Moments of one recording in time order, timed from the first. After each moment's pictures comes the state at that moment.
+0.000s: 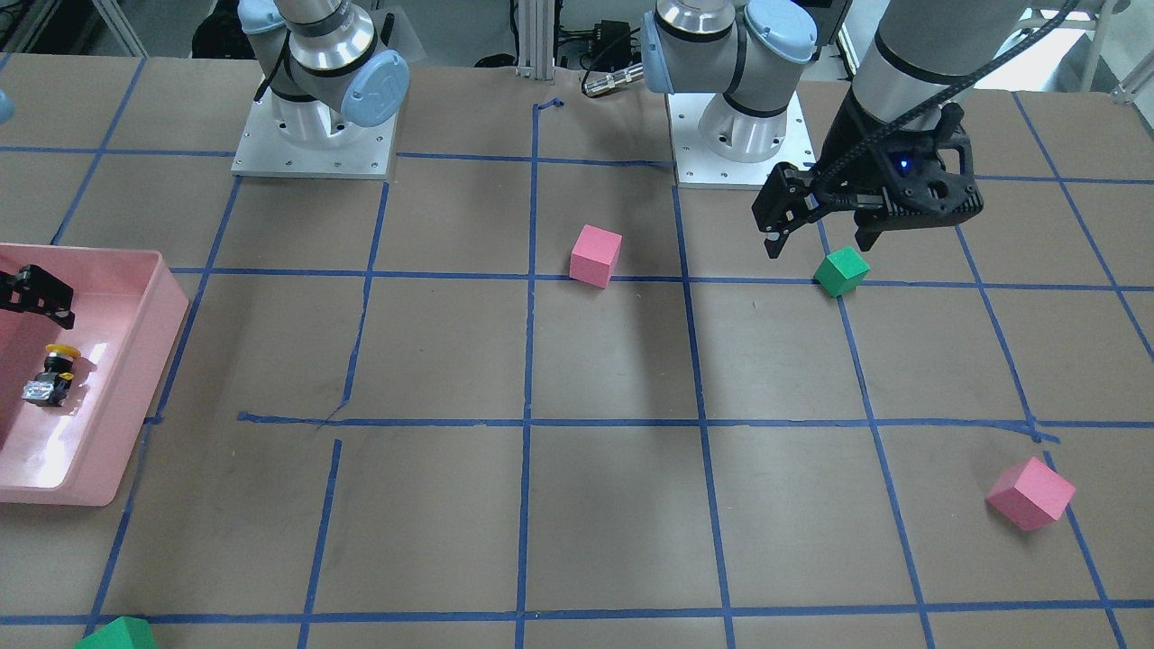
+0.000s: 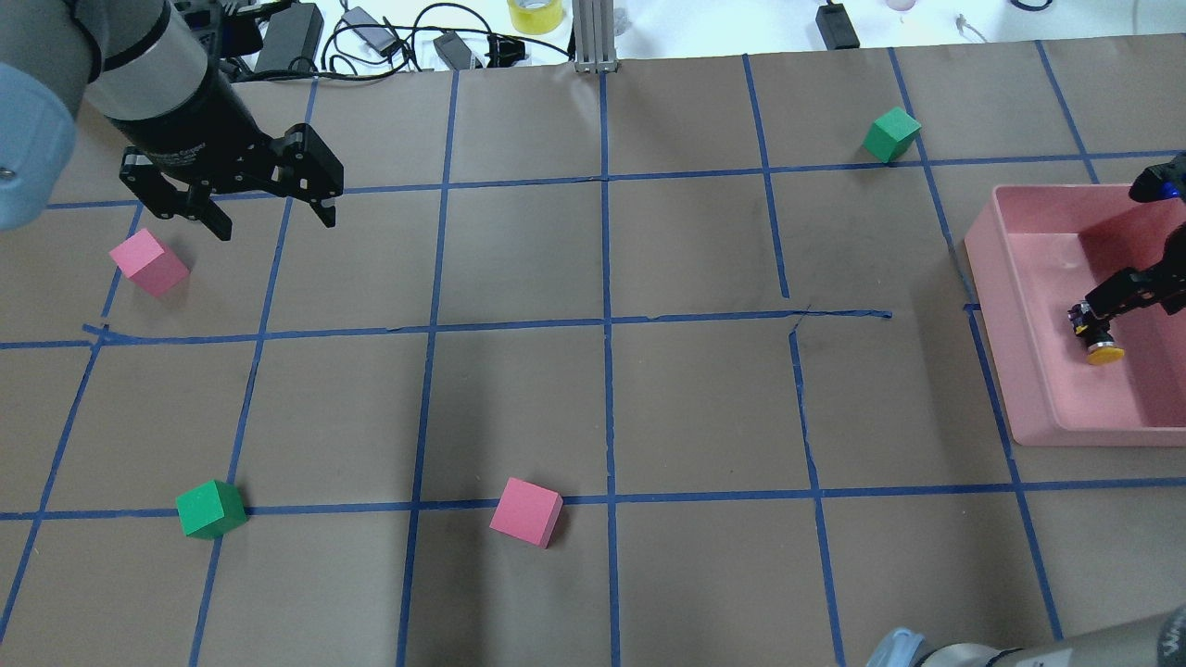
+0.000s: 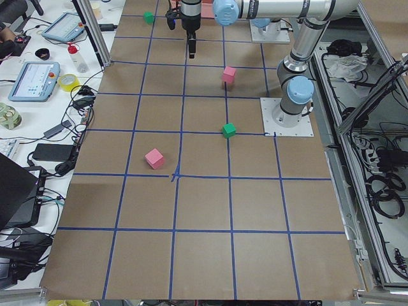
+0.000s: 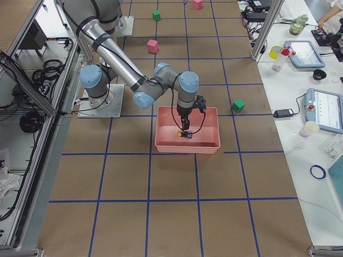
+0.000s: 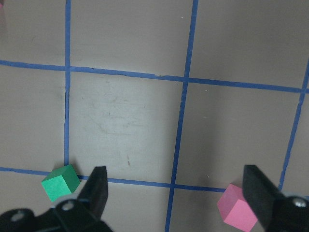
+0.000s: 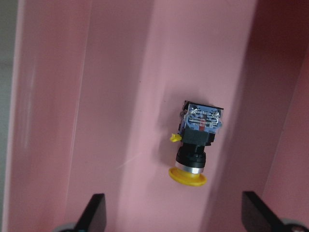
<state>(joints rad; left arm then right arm) -1.51 -1.56 -1.59 -1.53 1.59 -0.05 0.90 -1.35 1.92 -2.14 -1.61 -0.82</state>
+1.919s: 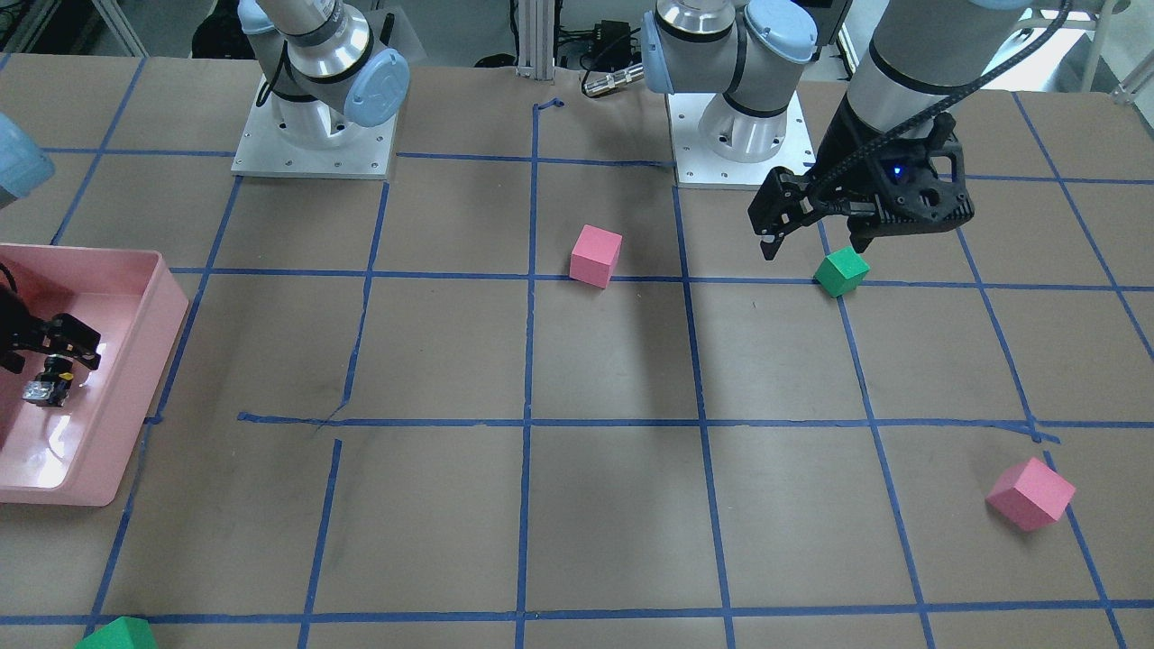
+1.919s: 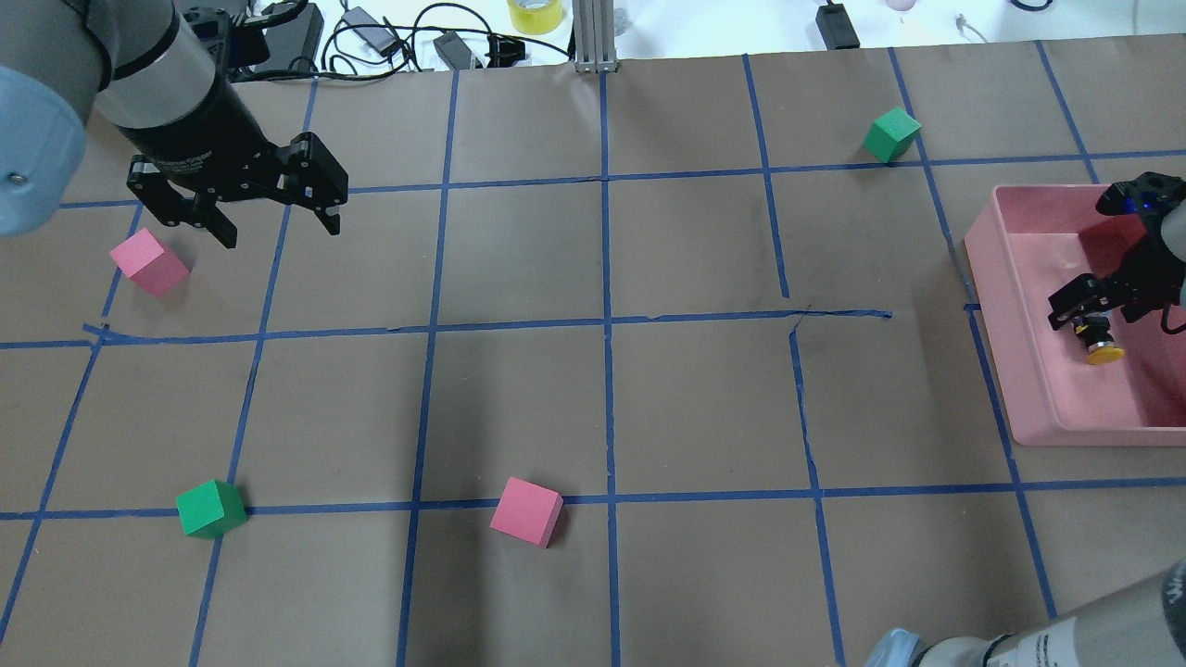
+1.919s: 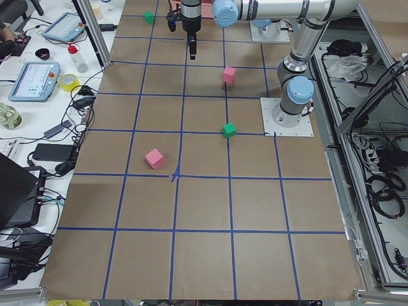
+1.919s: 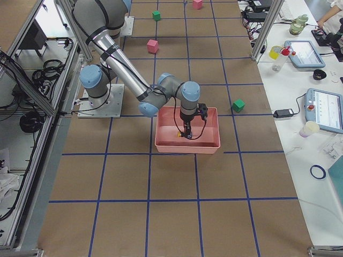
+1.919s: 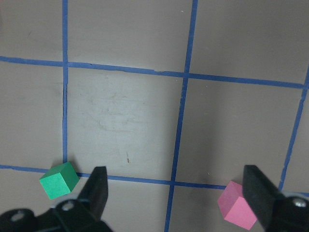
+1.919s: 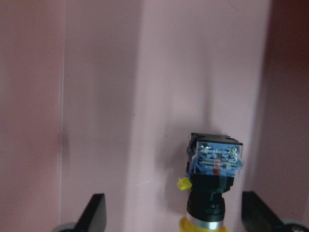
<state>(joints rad) -1.51 -1.56 -1.61 -1.53 1.59 -0.05 0.92 -1.25 1.94 -2.26 -1.58 -0.72</state>
